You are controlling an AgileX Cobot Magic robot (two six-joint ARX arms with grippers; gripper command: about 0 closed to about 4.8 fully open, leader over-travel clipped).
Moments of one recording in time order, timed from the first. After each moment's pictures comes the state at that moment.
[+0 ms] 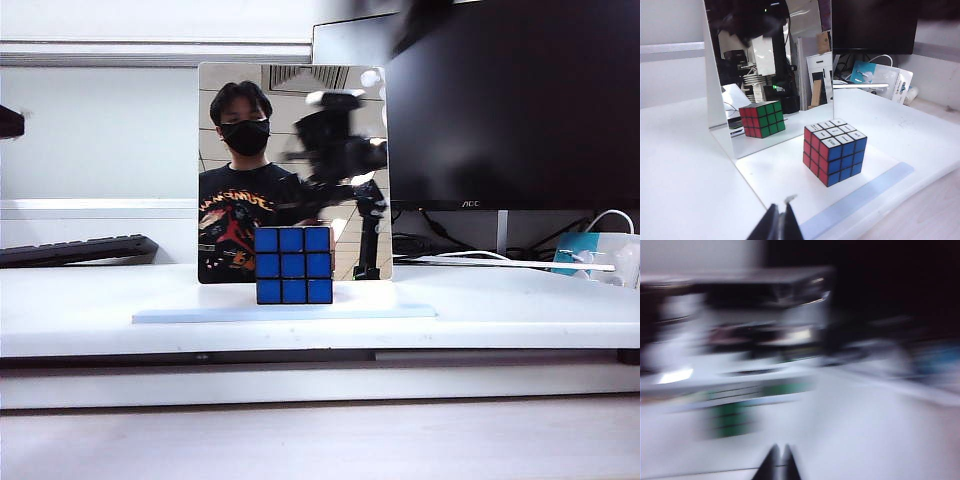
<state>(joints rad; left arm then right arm) -0.71 0.00 0.01 0.03 -0.11 -0.02 1.01 1.35 1.04 -0.12 1.01 0.37</state>
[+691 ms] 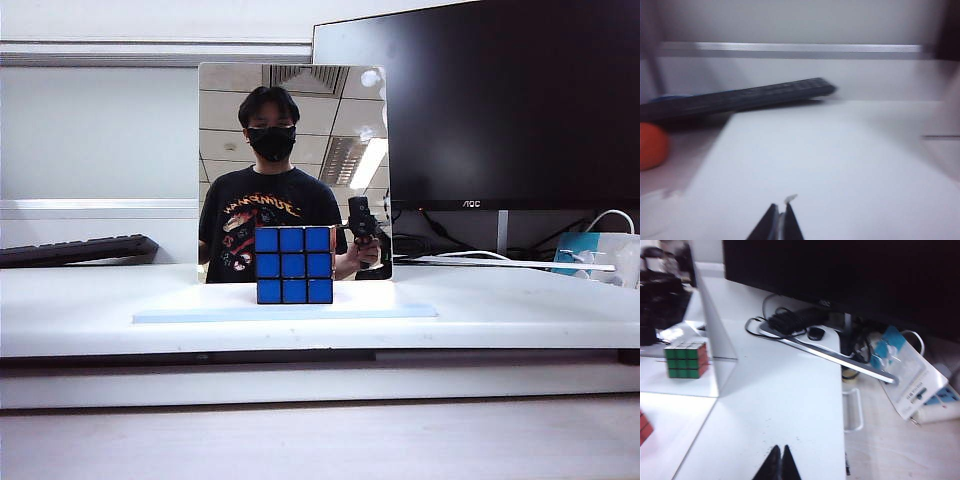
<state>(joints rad) -0.04 0.00 0.01 0.03 -0.11 -0.02 0.63 0.31 0.47 -0.32 0.45 0.06</state>
